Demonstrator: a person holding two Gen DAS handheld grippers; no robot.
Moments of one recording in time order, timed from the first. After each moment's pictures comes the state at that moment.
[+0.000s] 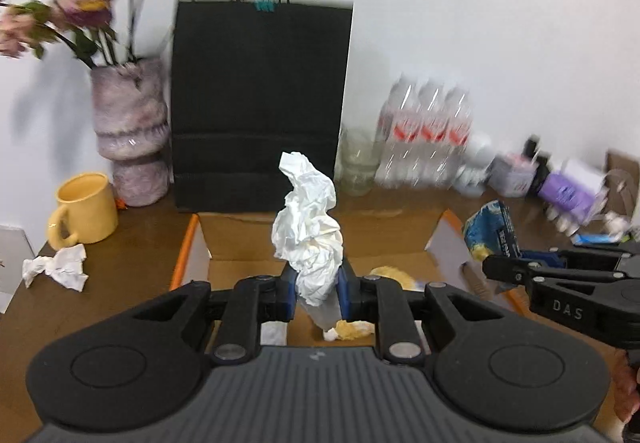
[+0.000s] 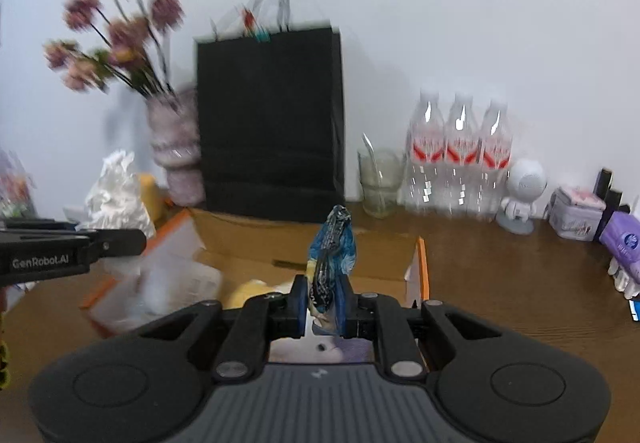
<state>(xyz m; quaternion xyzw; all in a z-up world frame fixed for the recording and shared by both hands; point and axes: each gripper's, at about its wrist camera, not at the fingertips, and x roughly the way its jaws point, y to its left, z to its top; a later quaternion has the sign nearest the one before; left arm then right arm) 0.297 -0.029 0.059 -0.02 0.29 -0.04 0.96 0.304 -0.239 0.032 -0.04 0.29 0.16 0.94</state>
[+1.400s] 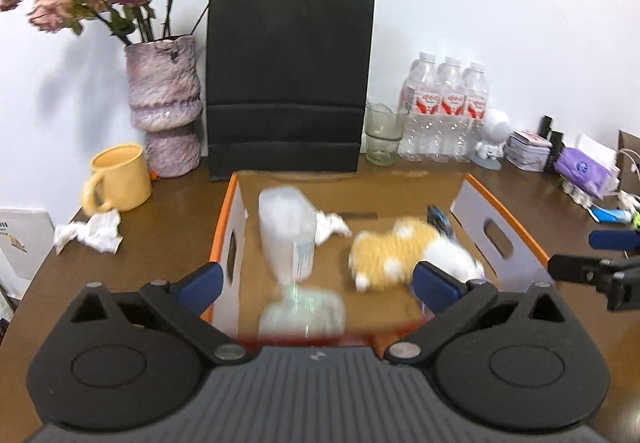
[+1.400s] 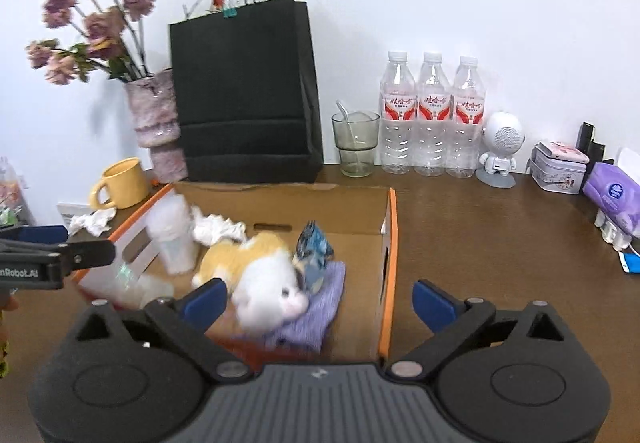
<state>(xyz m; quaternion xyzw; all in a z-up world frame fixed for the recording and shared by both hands) 0.223 -0.001 0.039 -0.01 0.28 -0.03 0.96 0.247 -0.281 0.020 -0.01 0.30 0.16 0.94</state>
